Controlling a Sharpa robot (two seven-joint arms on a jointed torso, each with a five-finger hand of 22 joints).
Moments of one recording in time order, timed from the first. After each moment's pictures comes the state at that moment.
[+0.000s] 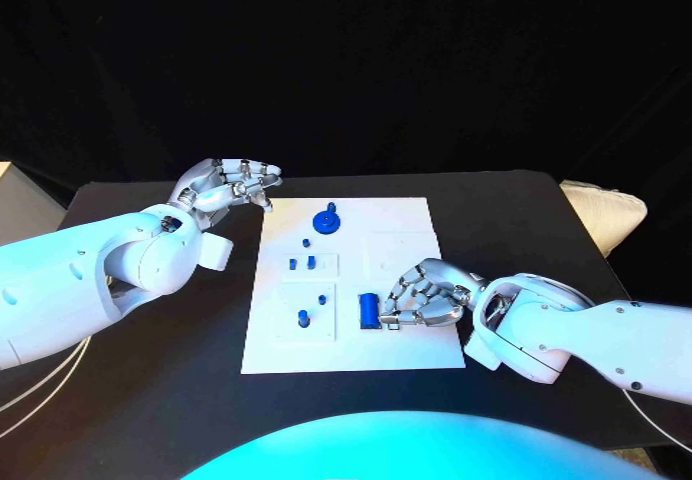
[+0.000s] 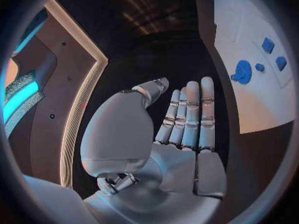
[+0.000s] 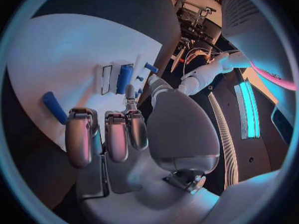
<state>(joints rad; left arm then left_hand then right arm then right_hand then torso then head) 1.16 -0.89 -0.04 1.47 -0.17 -0.23 0.37 1.31 -0.19 0.55 0.04 0.17 0.85 0.21 0.27 0.29 0.87 0.15 0.48 0.11 0.92 0.08 1.09 0.43 0.18 0.86 0.18 0.88 0.62 1.05 -1.02 -0.19 1.86 -1.00 -0.41 -0.14 1.26 -0.18 0.13 0.28 0.22 0.97 0.10 0.42 0.32 1.47 0.01 1.47 1.31 1.47 -0.06 1.54 1.31 0.03 1.47 0.04 1.45 1.31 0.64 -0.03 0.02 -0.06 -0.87</state>
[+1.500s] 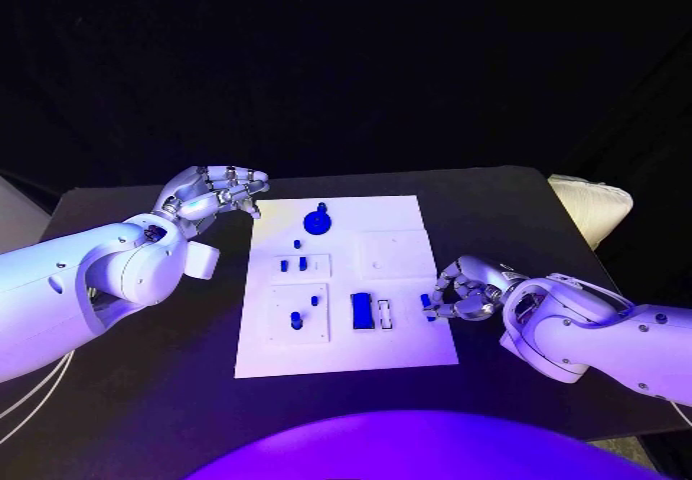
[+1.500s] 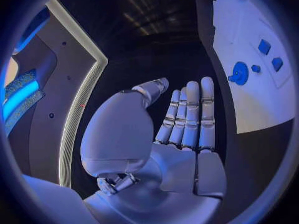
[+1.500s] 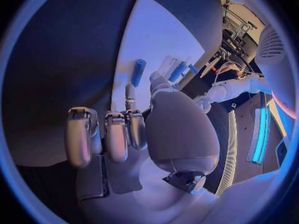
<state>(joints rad) 1.15 -0.90 -0.04 1.48 -0.17 -0.21 0.37 1.31 -0.19 0.55 0.04 0.17 0.85 0.21 0.27 0.29 0.86 0.15 0.48 0.11 0.92 0.08 1.09 0.43 0.18 0.86 0.18 0.88 0.62 1.01 -1.13 -0.19 1.84 -1.32 -0.49 -0.38 1.27 -0.18 0.02 0.29 0.22 1.01 0.08 0.43 0.33 1.47 0.01 1.46 1.31 1.47 -0.05 1.54 1.31 0.03 1.47 0.05 1.45 1.31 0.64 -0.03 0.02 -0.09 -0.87</state>
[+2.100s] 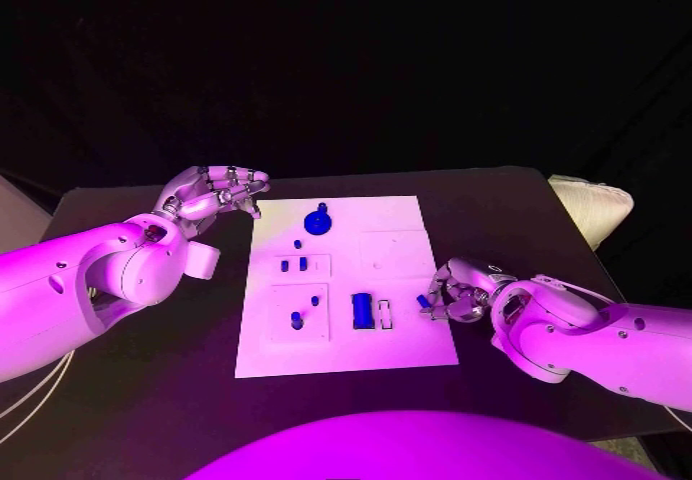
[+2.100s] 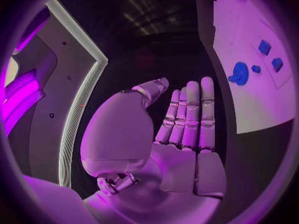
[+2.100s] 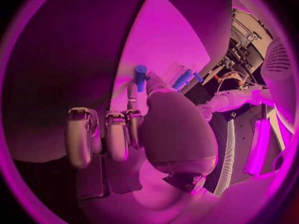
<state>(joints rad) 1.15 -0.90 -0.04 1.48 -0.17 -0.21 0.37 1.31 -0.19 0.55 0.04 0.17 0.85 0.21 0.27 0.29 0.86 0.15 0.48 0.11 0.92 0.08 1.09 0.43 0.18 0.86 0.18 0.88 0.62 0.99 -1.07 -0.19 1.80 -1.43 -0.48 -0.44 1.38 -0.15 0.06 0.28 0.20 1.01 0.07 0.45 0.34 1.47 0.01 1.46 1.31 1.46 -0.06 1.54 1.31 0.03 1.47 0.04 1.45 1.31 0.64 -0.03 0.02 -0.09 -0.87</state>
